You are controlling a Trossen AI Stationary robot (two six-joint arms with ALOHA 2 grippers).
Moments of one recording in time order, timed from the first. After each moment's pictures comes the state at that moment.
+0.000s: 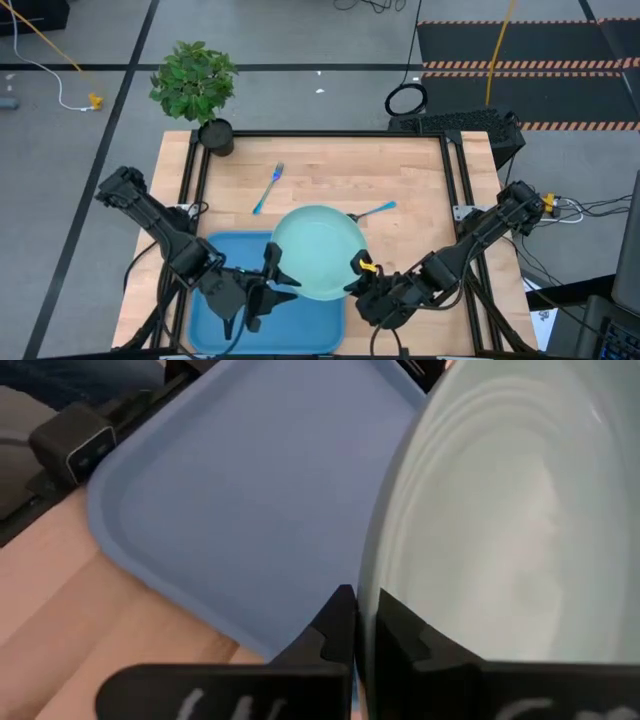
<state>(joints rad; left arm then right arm) -0.70 1.53 1.42 -0.48 -0.53 0.17 0.63 1.65 1.49 -0.69 0.47 -0.23</state>
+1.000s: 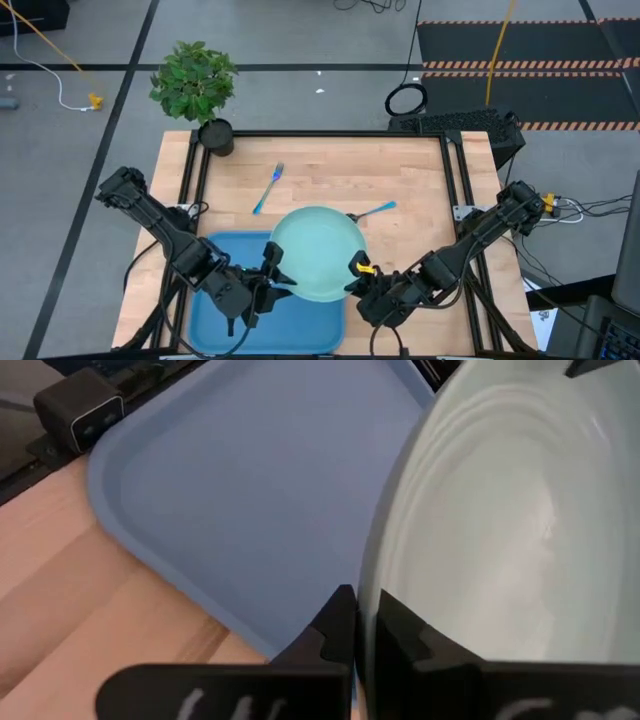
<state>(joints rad) -0.67 1.53 1.42 -0.61 -0.47 0.16 0.64 1.65 1.49 -0.70 0.44 -0.33</state>
